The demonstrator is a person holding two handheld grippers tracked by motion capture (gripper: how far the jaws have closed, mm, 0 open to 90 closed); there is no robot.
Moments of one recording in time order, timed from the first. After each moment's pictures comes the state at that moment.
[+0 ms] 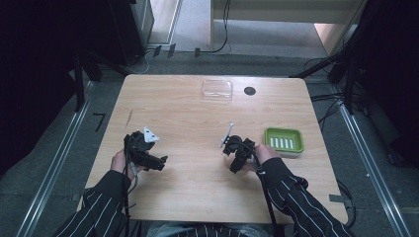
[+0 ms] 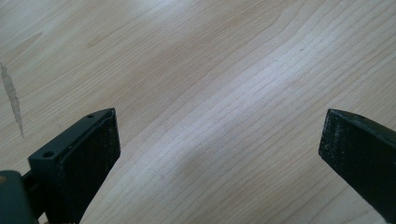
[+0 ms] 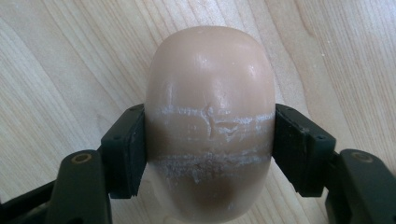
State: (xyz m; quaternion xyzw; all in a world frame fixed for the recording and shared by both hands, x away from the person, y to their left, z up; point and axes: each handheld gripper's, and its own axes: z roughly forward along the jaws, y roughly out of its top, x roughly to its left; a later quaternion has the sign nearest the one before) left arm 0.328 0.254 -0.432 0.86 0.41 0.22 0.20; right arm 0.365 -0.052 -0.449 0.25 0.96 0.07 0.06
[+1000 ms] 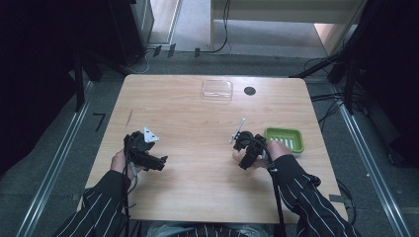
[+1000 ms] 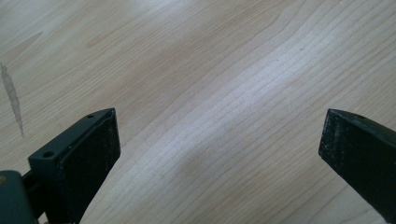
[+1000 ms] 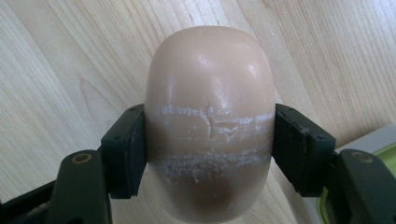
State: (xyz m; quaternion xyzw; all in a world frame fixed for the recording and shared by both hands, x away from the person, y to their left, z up) left arm 0.328 0.254 -0.432 0.86 0.41 0.22 0.20; right arm 0.366 -0.080 -0.430 0.27 0.96 0.08 0.06
